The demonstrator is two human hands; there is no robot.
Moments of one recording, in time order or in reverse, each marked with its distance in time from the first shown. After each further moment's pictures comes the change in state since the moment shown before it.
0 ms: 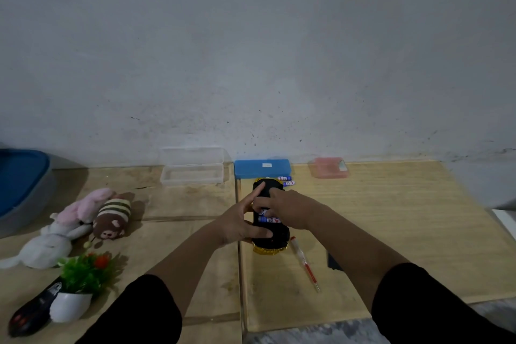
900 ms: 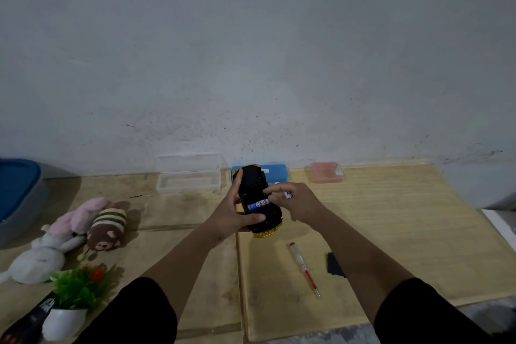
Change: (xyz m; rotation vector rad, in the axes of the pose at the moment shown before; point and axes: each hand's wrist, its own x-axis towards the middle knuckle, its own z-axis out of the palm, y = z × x) left_hand 0.005 0.010 -0.014 -0.145 0.169 0.121; right_hand -0.009 0.009 -0.004 1.040 0.424 0.276
